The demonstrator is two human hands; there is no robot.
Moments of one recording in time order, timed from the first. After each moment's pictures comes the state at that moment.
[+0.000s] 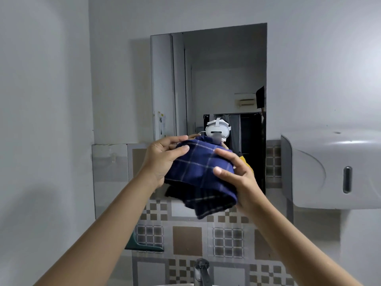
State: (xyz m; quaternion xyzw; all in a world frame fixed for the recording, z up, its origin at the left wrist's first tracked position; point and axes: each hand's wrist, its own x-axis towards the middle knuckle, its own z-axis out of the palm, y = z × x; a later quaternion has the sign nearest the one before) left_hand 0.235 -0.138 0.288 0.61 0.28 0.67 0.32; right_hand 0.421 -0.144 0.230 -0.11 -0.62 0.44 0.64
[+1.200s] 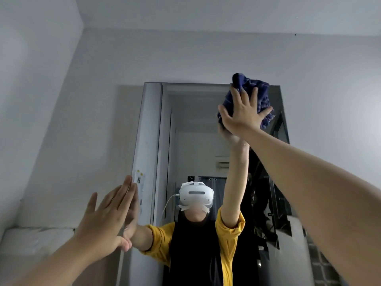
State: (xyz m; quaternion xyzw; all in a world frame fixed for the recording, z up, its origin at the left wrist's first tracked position) left_hand 0.110 0.065 0.310 0.66 0.53 0.28 -0.45; right_hand 0.427 0.064 0.542 -0.50 -0.53 -0.40 0.55
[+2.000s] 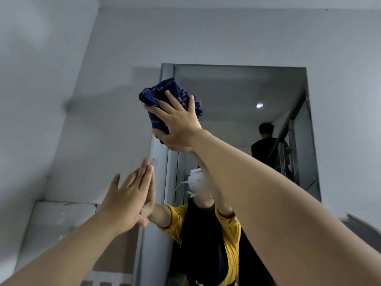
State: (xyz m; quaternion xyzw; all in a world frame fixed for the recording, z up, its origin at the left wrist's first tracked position) left_hand 0.112 0.063 0.310 0.67 0.58 0.22 -0.42; right_hand 0.265 0.090 0.484 -0.29 -0.72 -0.53 0.33
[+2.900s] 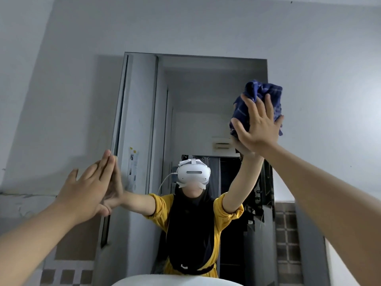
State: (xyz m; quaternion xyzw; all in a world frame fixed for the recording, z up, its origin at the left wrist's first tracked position) left_hand 0.135 0.042 0.316 0.66 0.64 0.20 -0.34; right_hand 0.516 0.058 0.448 -0.46 -0.54 -0.44 0.55
